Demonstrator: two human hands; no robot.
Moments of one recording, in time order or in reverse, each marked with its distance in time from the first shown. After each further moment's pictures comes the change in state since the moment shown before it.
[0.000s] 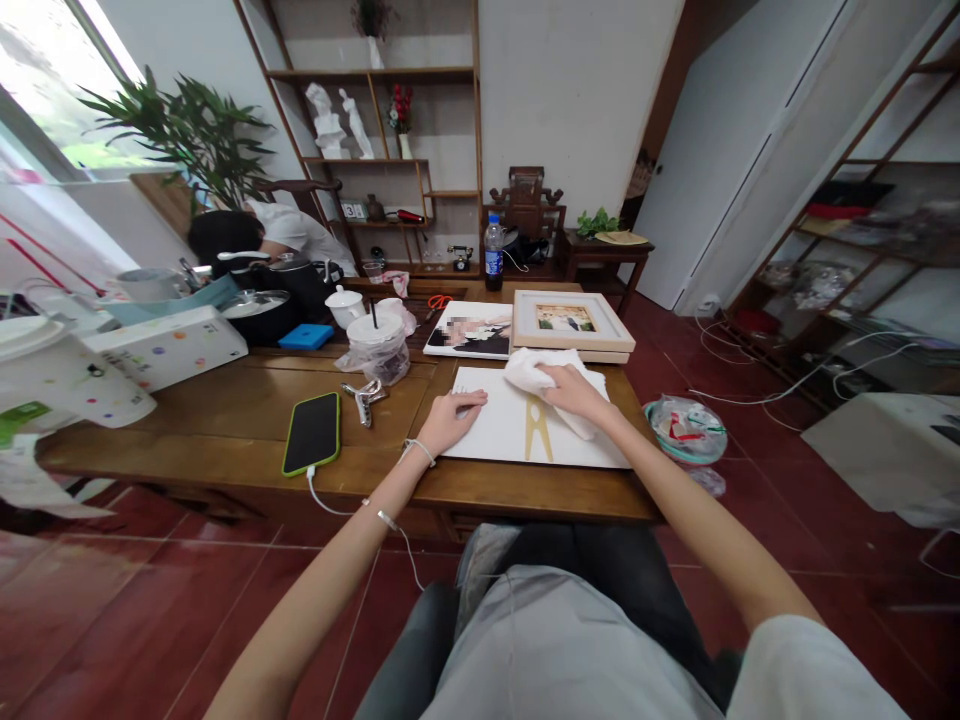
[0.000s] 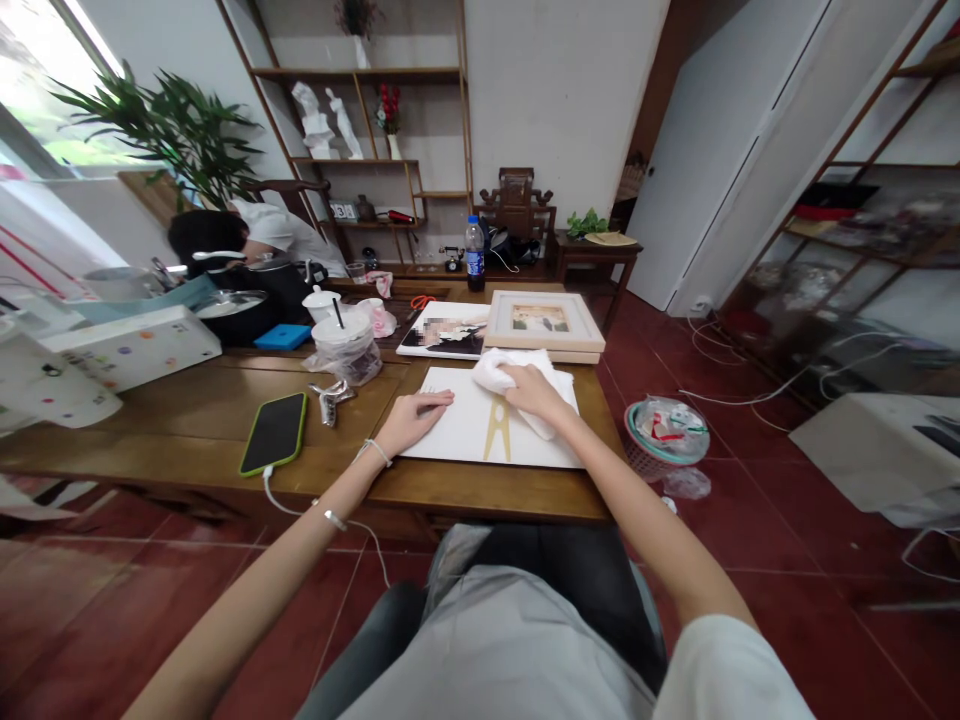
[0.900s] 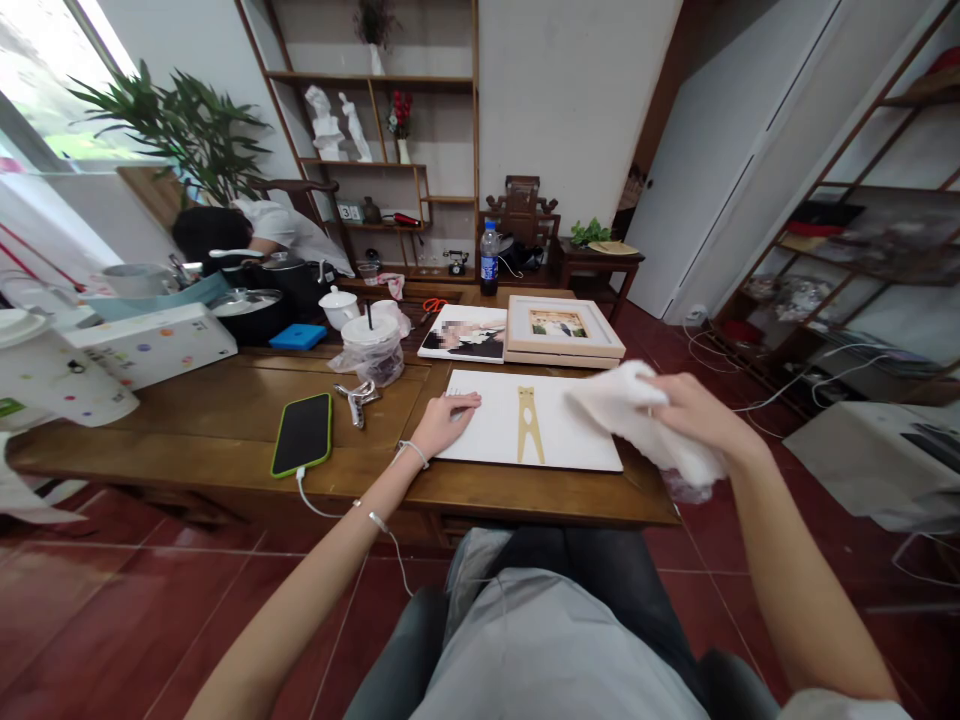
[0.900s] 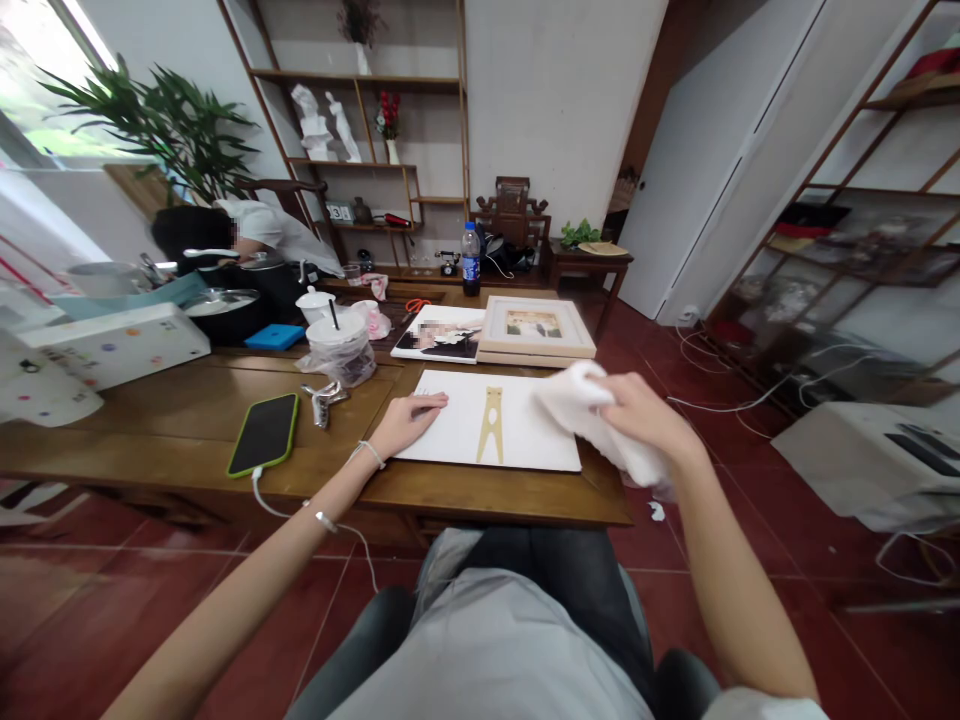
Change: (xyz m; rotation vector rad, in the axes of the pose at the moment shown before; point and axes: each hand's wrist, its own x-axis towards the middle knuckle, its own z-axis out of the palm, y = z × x) left_hand 0.000 0.003 0.000 -0.005 0.008 0.017; right_hand -0.105 0.018 -0.108 -0.072 0.040 0.117
